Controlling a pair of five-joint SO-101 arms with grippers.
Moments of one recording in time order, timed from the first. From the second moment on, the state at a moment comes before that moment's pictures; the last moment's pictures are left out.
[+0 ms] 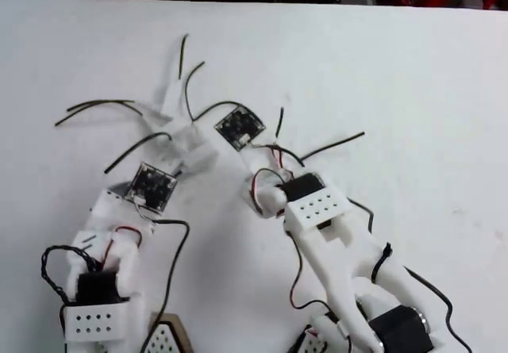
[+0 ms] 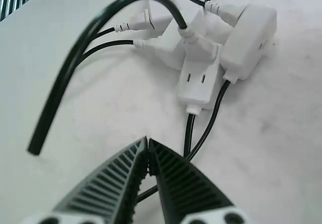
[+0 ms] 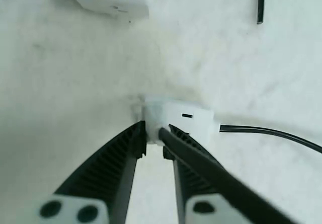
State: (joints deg) left arm -9.6 -93.9 93.8 49.5 -33.0; right arm -28.8 -20.8 50.6 42.8 19.0
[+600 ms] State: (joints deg) left arm -9.6 -93.9 93.8 49.5 -33.0; right arm -28.4 -20.0 47.6 48.8 13.1
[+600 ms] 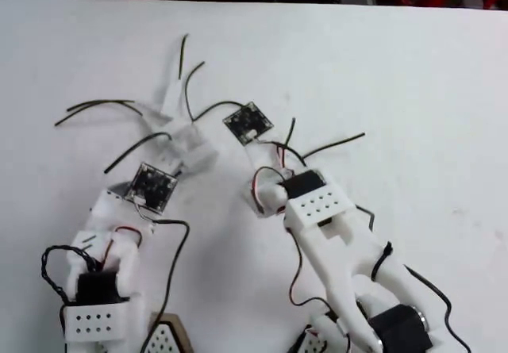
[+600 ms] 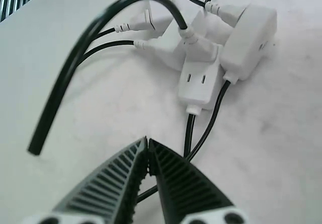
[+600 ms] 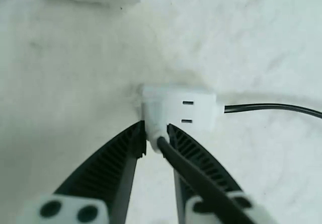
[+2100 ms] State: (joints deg) left arm -9.6 -94.1 95.9 49.0 -33.0; right arm -30.5 -48.3 41.6 79.6 12.9
